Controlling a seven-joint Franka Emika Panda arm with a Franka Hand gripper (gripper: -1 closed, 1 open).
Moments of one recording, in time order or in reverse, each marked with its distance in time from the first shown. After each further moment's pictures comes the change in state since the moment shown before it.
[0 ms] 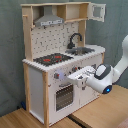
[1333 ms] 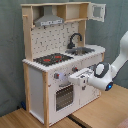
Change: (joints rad) arm -0.078 0.043 -0.044 -0.080 -0.217 0.182 0.244
